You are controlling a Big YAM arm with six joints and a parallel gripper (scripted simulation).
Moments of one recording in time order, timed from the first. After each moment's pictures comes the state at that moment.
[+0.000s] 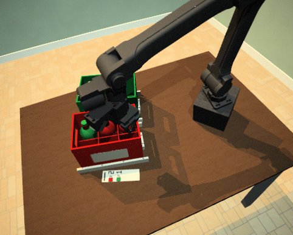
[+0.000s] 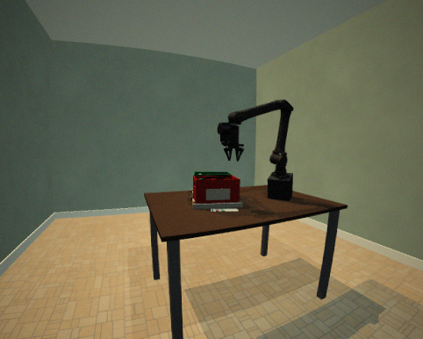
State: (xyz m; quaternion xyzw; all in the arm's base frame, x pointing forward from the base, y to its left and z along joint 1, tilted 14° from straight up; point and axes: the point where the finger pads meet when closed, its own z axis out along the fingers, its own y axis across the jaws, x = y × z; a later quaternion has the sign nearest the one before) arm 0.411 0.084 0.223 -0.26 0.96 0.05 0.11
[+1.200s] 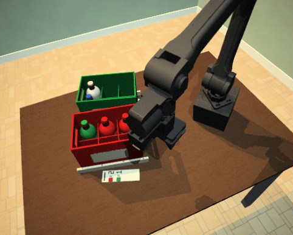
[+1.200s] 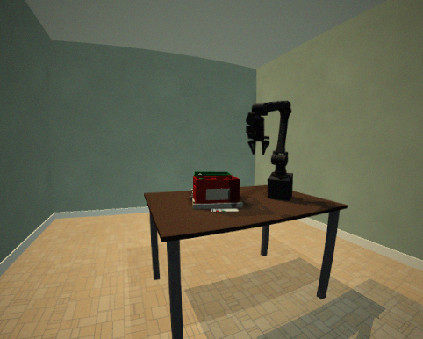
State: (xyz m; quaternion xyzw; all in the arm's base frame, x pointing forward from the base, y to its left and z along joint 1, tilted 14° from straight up) arm 0.312 0.203 0.269 -0.27 0.96 0.05 0.11
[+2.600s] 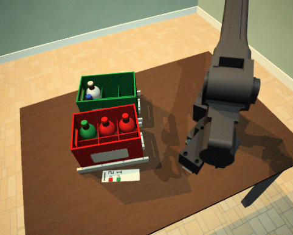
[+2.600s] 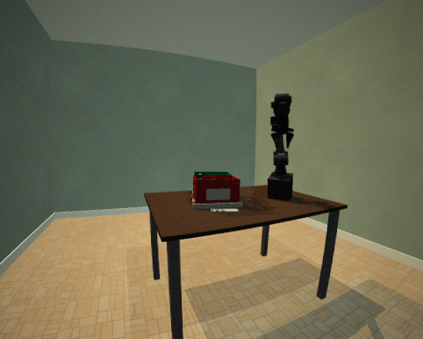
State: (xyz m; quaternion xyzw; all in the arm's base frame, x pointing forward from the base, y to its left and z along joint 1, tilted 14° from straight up) arm 0.230 0.307 0.310 -0.26 0.96 0.05 0.11
